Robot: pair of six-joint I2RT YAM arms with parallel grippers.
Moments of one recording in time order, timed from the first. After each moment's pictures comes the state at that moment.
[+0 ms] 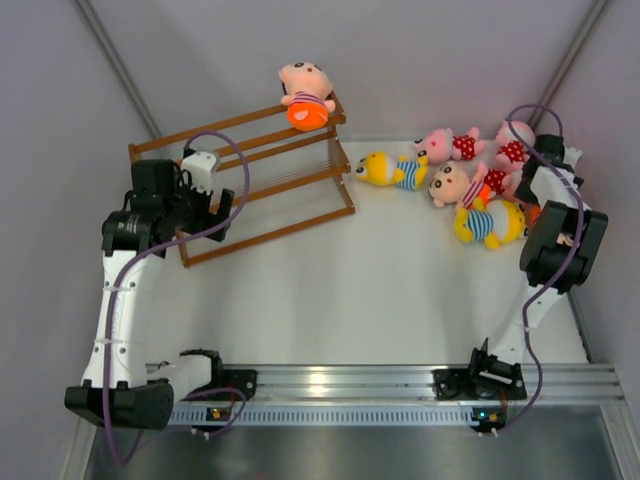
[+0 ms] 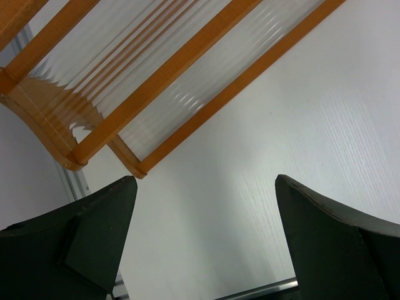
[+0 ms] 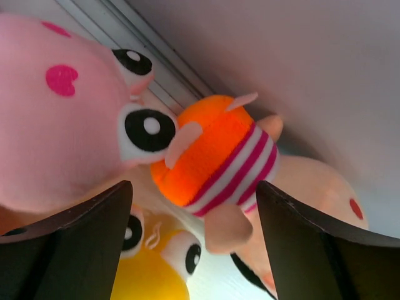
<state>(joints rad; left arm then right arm) -0.04 1.12 1.42 -1.00 0.16 0.27 -0.32 2.00 1.58 -0.53 0.50 0.24</state>
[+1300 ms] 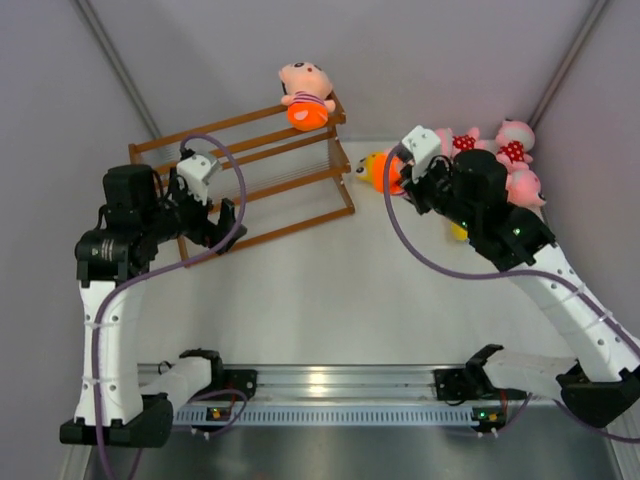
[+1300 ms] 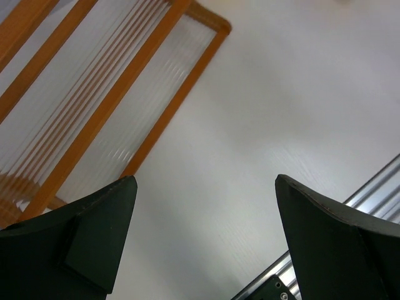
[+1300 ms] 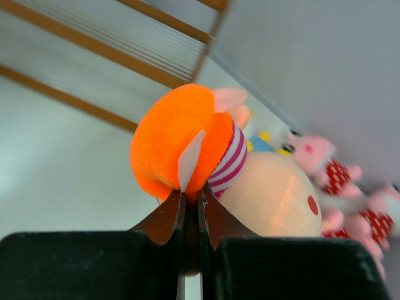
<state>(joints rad) -0.04 1.05 1.54 -1.10 0.50 0.31 0.58 1.14 1.38 -0.53 0.09 -0.31</state>
